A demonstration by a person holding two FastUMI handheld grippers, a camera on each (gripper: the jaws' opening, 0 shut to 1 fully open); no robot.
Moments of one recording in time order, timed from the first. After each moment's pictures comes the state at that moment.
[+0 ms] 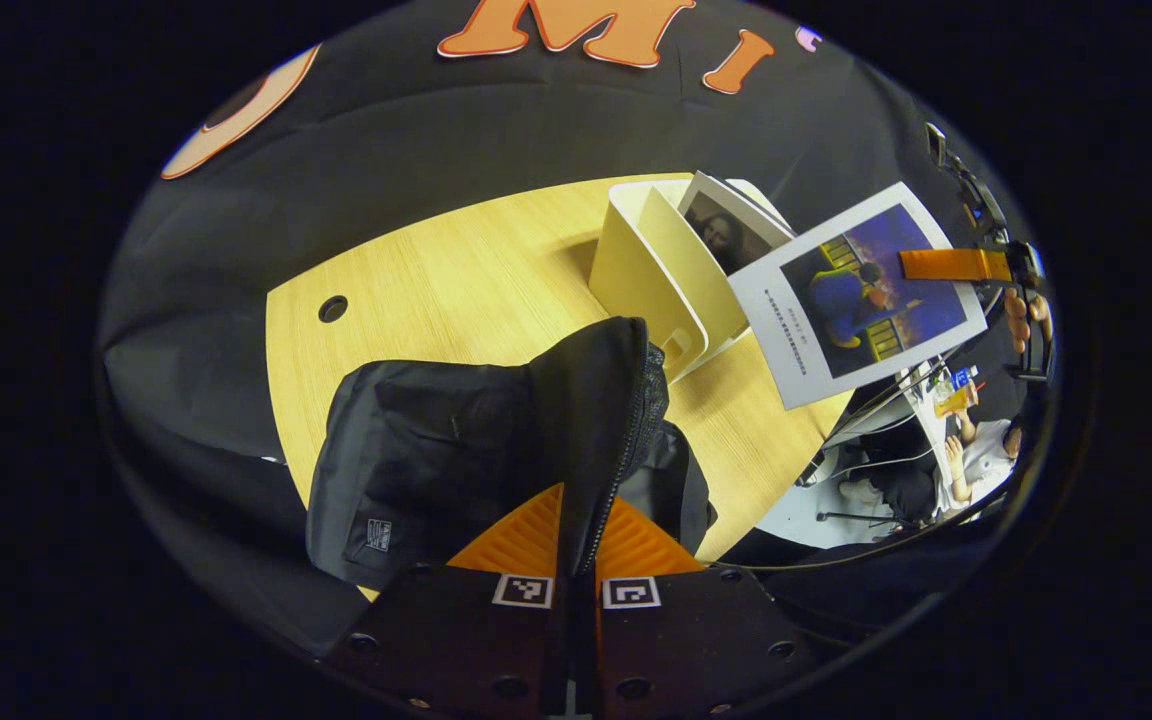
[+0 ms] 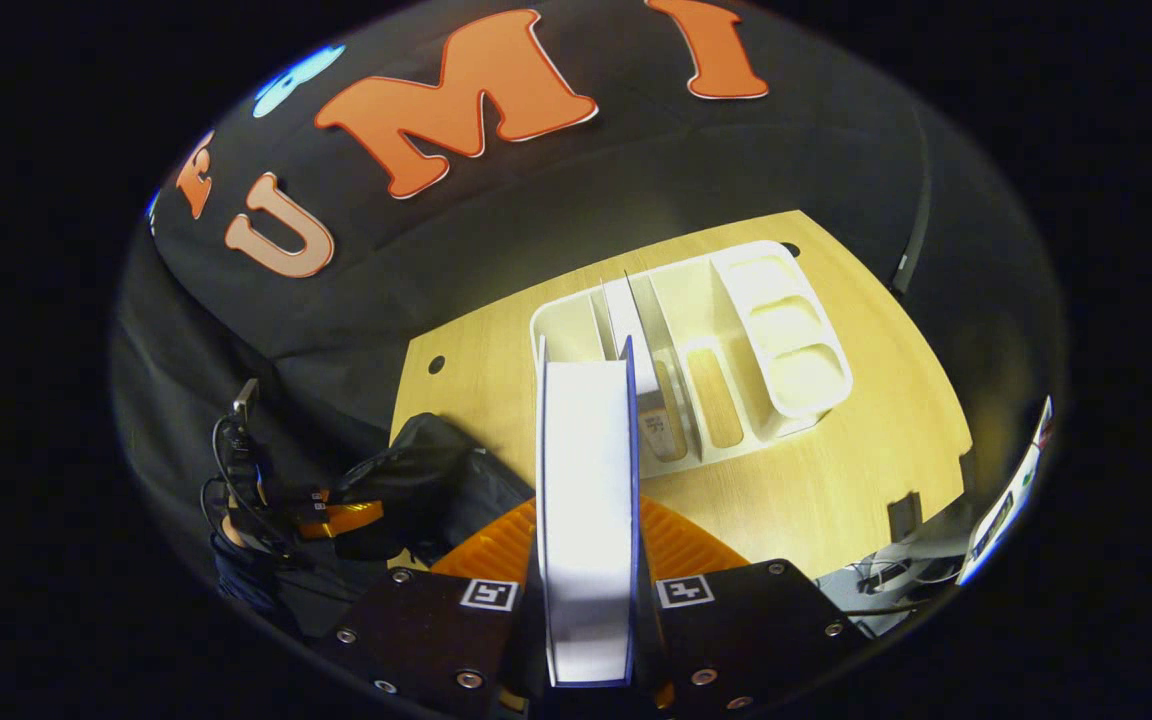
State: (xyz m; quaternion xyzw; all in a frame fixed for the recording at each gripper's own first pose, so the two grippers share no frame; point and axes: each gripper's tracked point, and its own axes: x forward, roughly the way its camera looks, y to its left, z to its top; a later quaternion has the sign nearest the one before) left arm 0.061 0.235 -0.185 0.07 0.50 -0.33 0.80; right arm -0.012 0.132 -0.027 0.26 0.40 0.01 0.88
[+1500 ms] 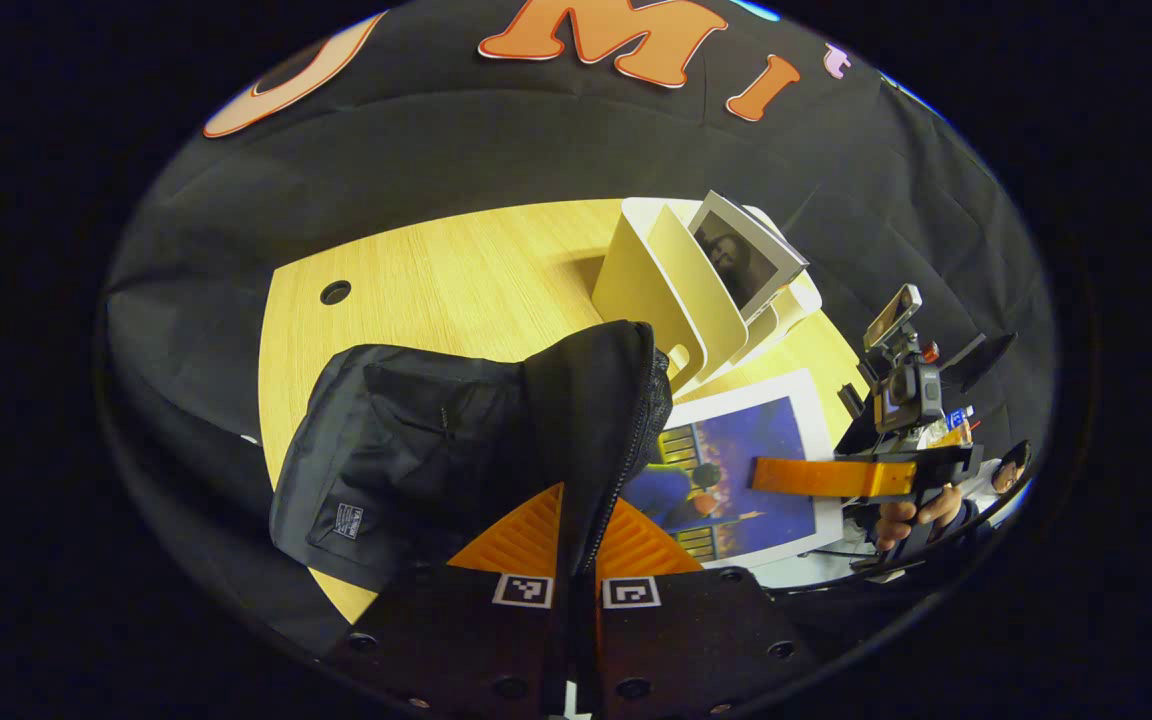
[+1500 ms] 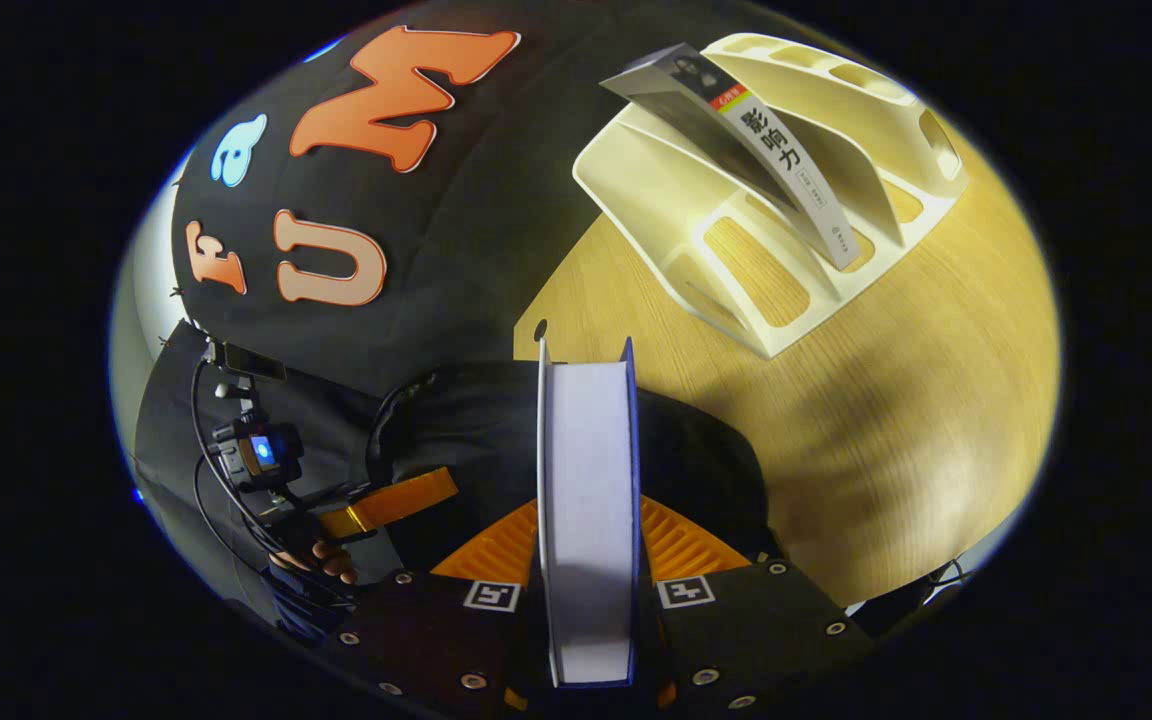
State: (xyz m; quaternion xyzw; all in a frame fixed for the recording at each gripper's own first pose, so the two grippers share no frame) left arm 0.044 0.225 -0.199 0.01 0.47 -0.31 0.82; right arm 0.007 0.339 -0.157 0.50 0.34 0.13 0.79
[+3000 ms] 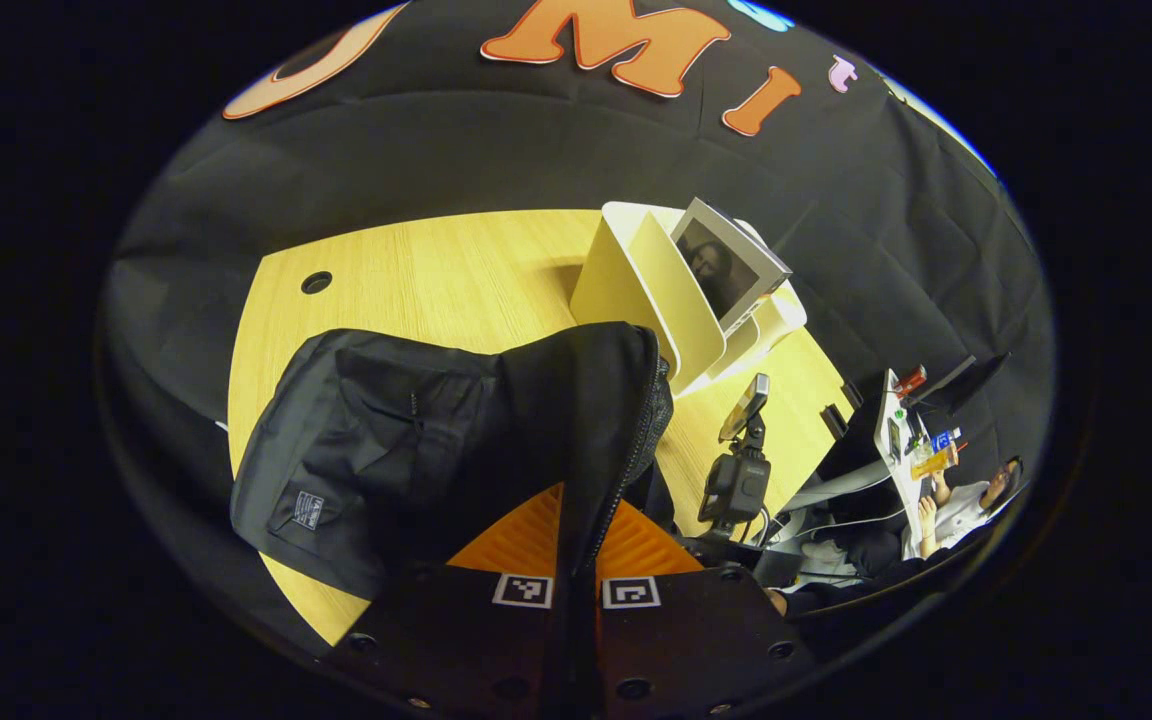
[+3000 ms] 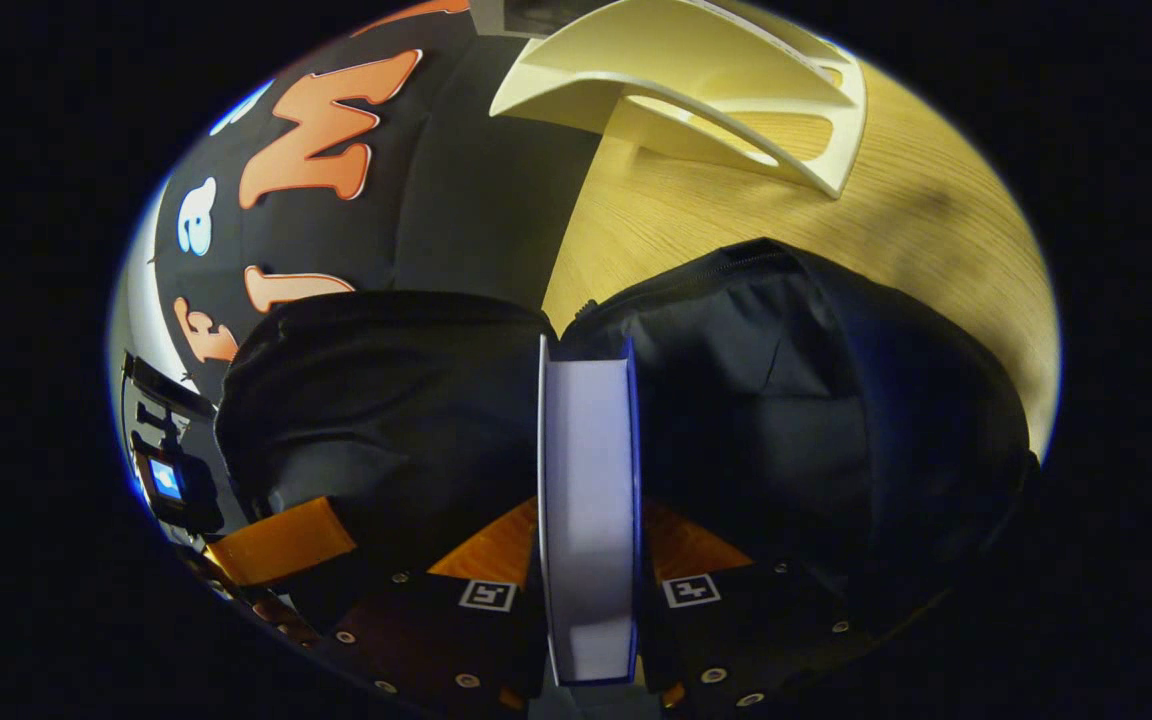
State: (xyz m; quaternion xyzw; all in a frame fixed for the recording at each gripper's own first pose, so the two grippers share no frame) left arm 0.031 0.195 -0.210 -0.03 0.46 -0.31 0.83; right arm 0.092 0.446 -0.215 0.61 0.27 0.12 0.73
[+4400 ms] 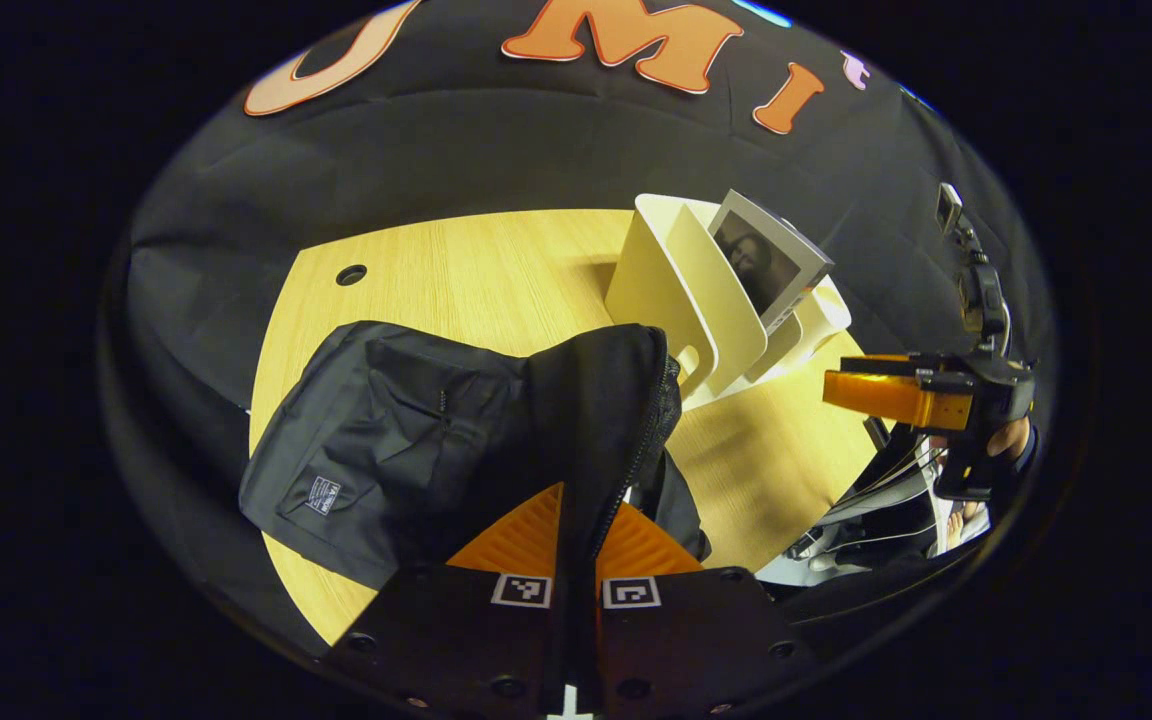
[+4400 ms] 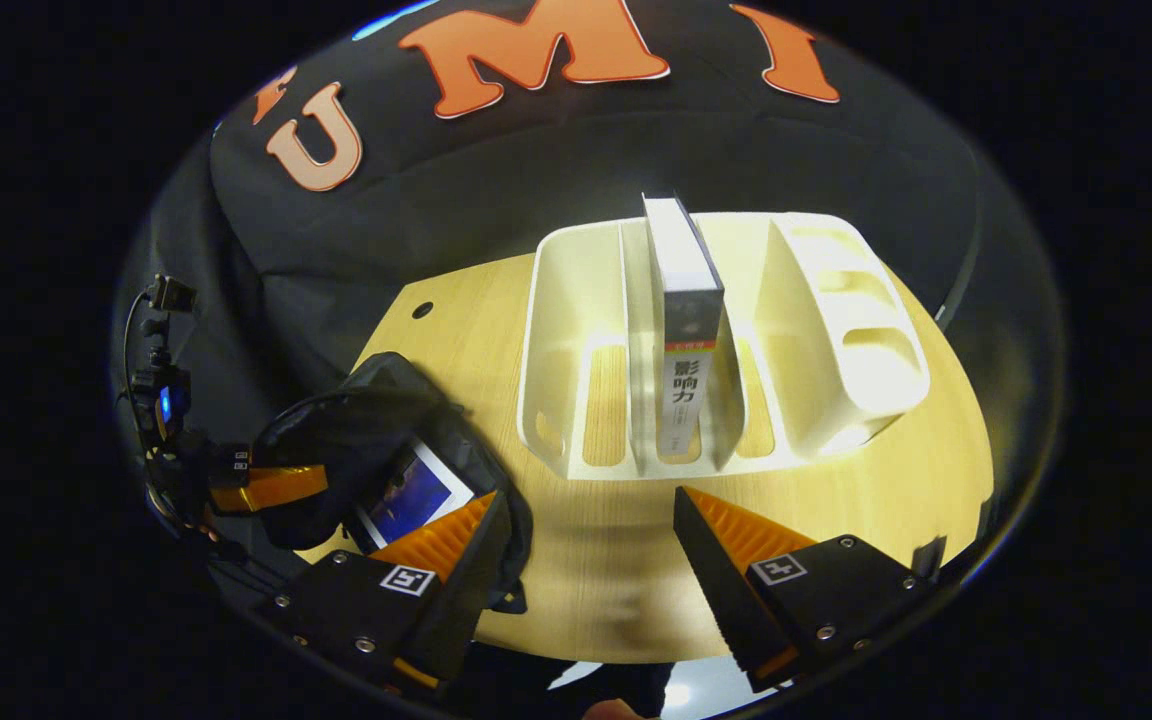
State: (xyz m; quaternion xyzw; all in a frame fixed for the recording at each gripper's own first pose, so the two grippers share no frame) left arm 0.027 0.190 -0.235 -0.01 0.45 -0.25 0.85; right arm 0.054 0.179 -0.143 0.13 0.39 0.05 0.91
